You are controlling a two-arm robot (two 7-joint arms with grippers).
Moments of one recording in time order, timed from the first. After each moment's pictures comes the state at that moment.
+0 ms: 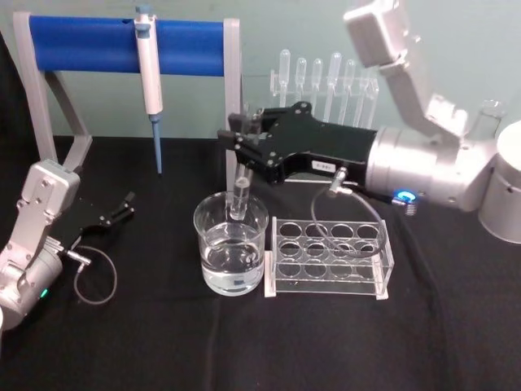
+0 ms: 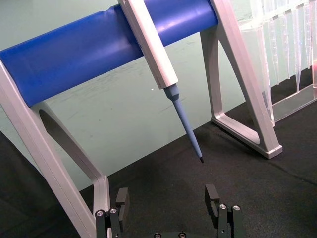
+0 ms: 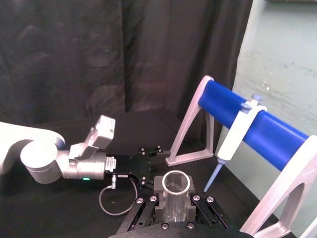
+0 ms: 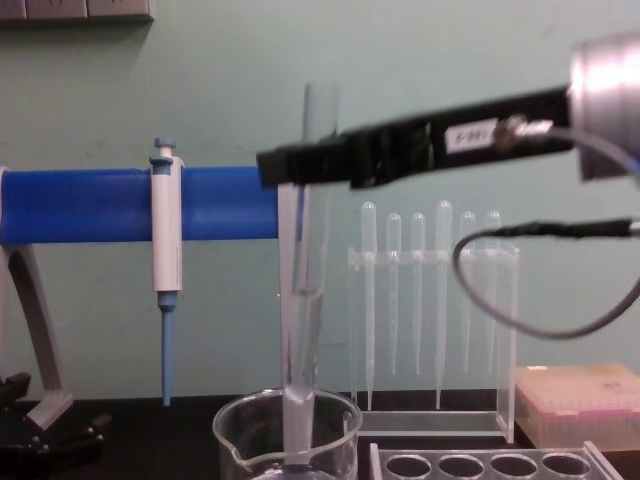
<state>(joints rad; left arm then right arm) -0.20 0.60 0.45 -1.41 -0.25 -0.12 0.03 0.59 0.57 -0.63 -1.81 0.58 0.38 0.49</state>
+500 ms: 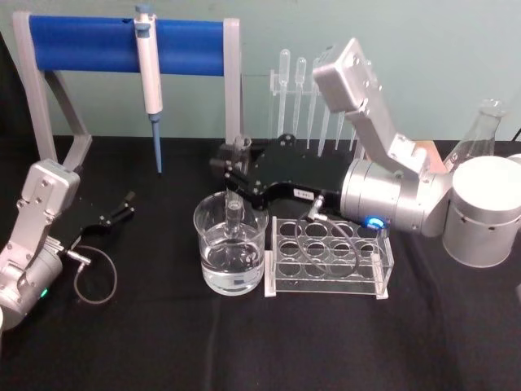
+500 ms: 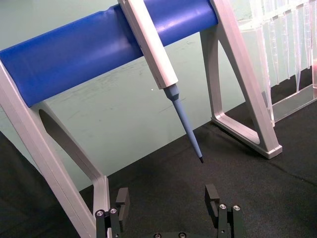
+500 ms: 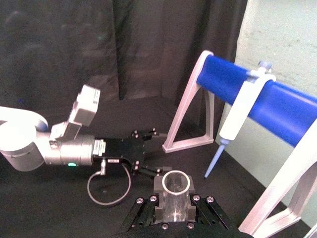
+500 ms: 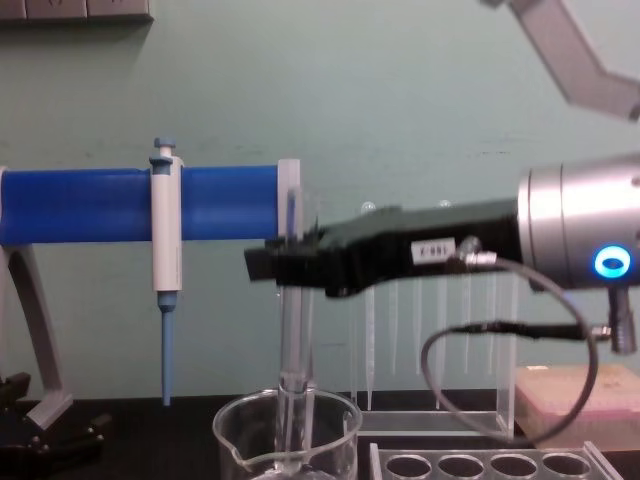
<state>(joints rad) -0.20 0.60 0.45 -1.41 -0.25 -0.12 0.03 0.56 0.50 -0.68 -1.66 0.50 0.27 0.50</state>
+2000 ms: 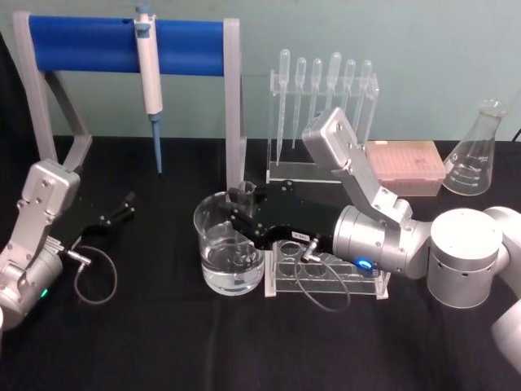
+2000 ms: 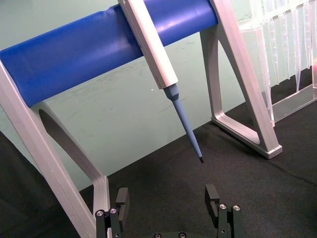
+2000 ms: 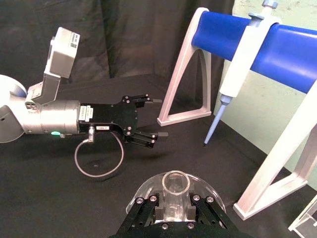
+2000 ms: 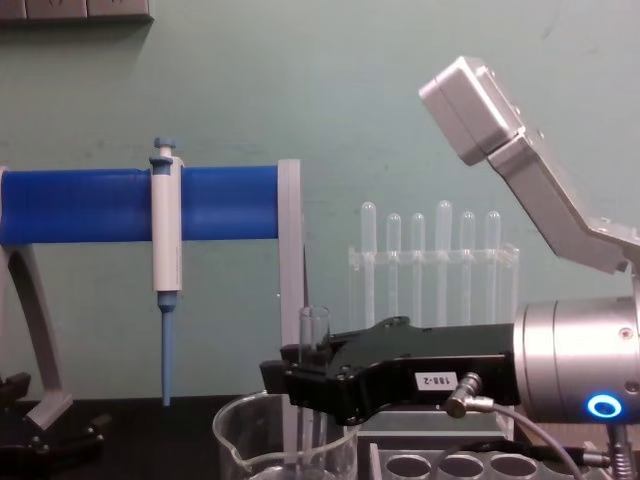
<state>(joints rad) -0.20 0.60 0.45 -1.41 -0.25 -0.12 0.03 0.45 0.42 -0.64 -1.54 0.36 0.19 0.52</state>
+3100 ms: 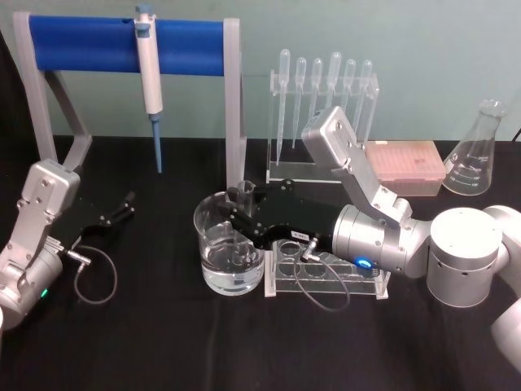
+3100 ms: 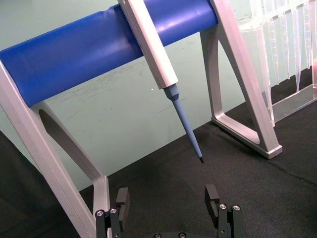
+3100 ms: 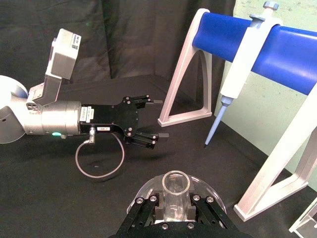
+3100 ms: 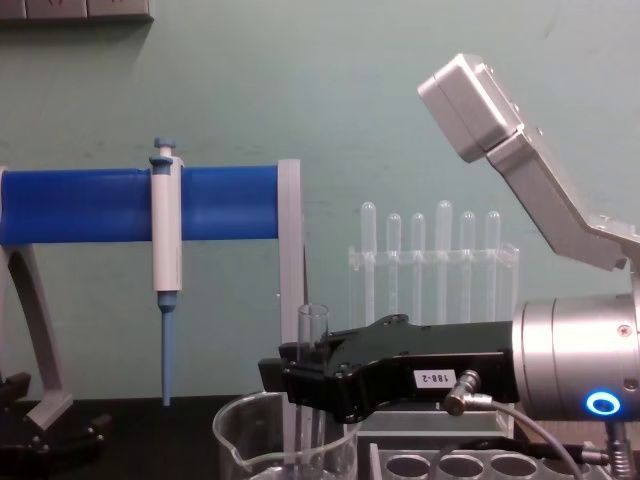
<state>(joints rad) -0.20 0.60 0.45 -1.41 -0.25 -0.12 0.03 0.45 0.42 -0.64 -1.54 0.37 0.19 0.52</state>
